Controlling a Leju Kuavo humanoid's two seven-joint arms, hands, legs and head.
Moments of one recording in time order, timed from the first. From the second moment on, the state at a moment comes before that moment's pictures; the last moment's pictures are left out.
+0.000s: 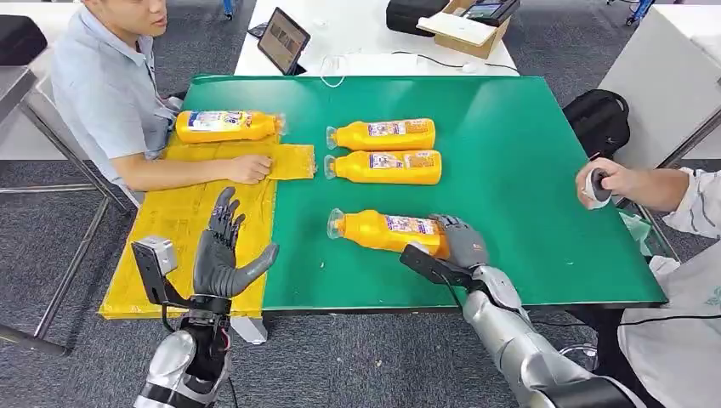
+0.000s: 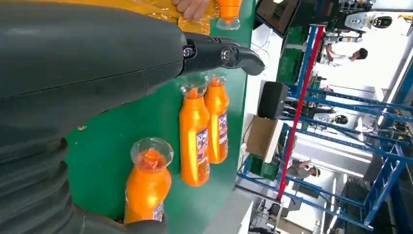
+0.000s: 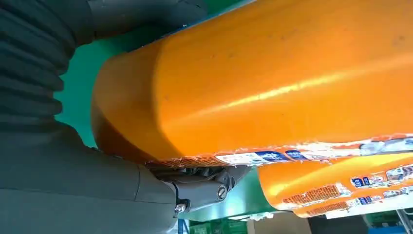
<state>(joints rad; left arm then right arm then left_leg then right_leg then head) -0.11 -0.14 -0.28 -1.49 0.15 0.13 -0.30 -0.58 0.01 0.05 -0.41 0.92 -0.35 -0.41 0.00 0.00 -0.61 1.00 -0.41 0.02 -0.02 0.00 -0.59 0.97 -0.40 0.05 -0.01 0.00</state>
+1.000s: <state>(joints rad) 0.05 -0.11 -0.35 -1.48 -0.05 -0.08 -0.59 -0.31 0.26 0.27 -0.96 0.31 -0.42 -0.69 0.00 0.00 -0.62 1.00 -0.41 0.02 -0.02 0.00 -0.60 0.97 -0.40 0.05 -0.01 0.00</state>
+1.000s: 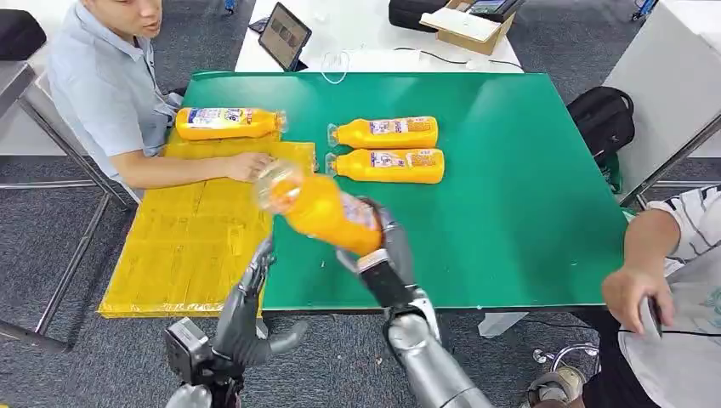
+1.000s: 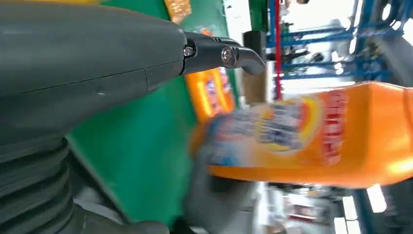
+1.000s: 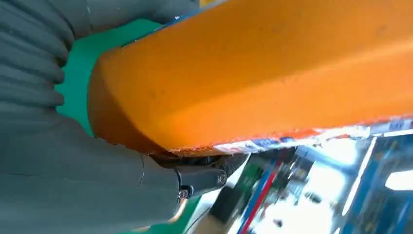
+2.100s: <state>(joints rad) 0.00 -0.17 -0.34 -1.45 0.31 -0.04 -0.51 -0.39 0.32 0.65 -0.62 0.29 -0.46 -0.70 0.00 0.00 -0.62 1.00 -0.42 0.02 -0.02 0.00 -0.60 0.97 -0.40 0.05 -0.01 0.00</state>
